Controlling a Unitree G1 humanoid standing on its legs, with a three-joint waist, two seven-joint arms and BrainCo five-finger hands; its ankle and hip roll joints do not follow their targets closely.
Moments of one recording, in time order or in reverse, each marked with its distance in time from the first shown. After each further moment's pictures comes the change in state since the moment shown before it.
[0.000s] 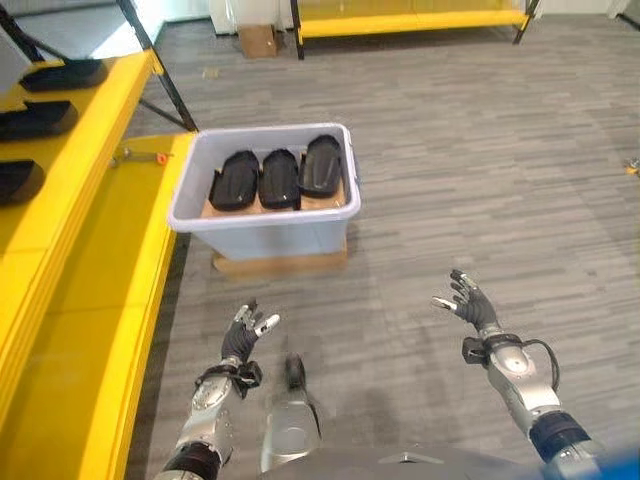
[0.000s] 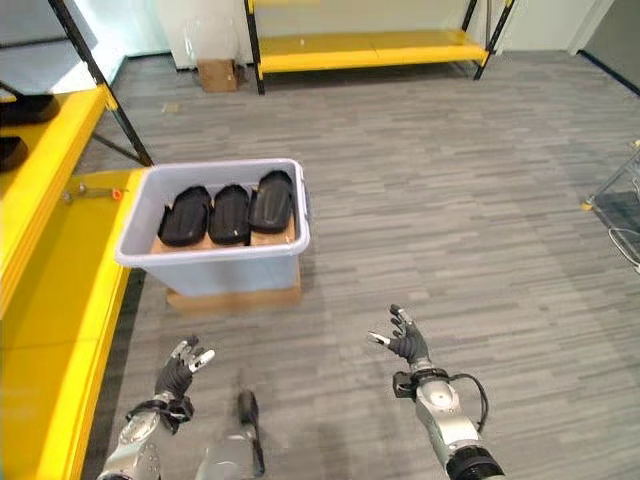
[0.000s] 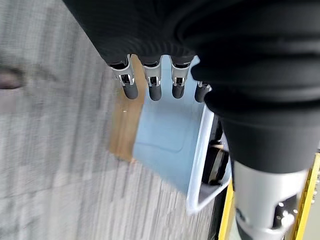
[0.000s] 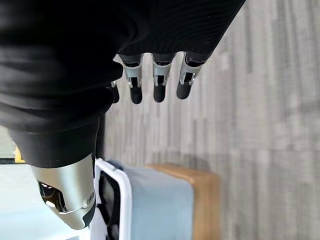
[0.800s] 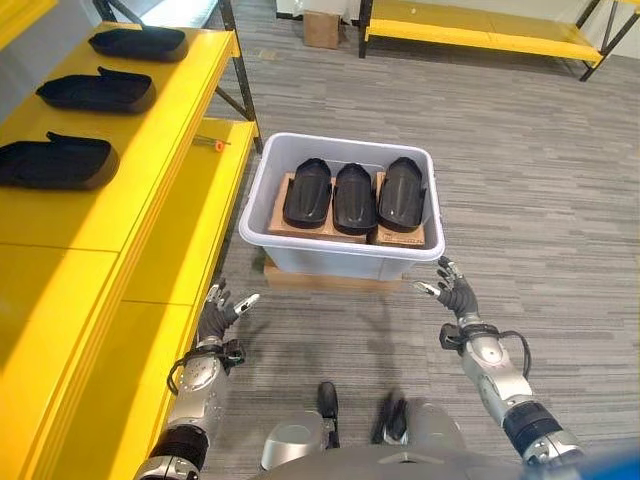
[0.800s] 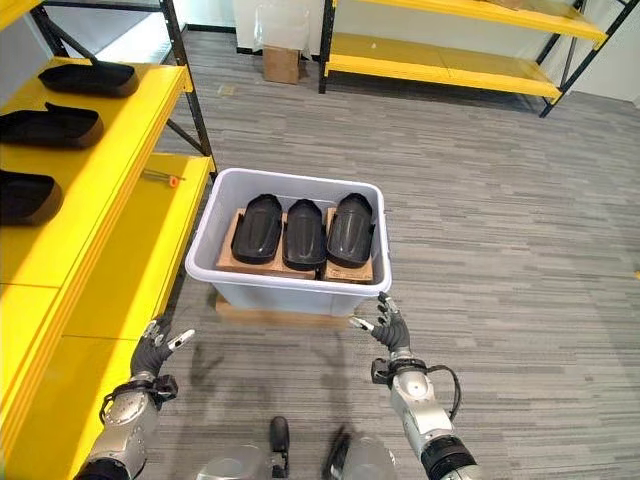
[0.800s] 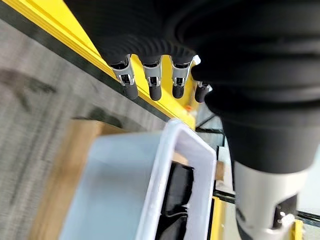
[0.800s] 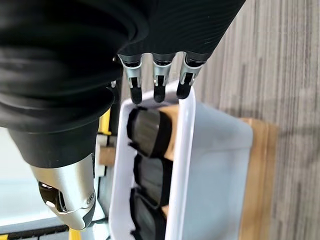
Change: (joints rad) left arm -0.030 0.055 0.071 -0.076 0.115 -0.027 0.171; right arm -0.045 0.073 0.000 -0.031 0.010 -0.026 -0.122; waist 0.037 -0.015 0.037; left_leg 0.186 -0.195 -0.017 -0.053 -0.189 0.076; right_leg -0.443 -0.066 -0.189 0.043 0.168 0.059
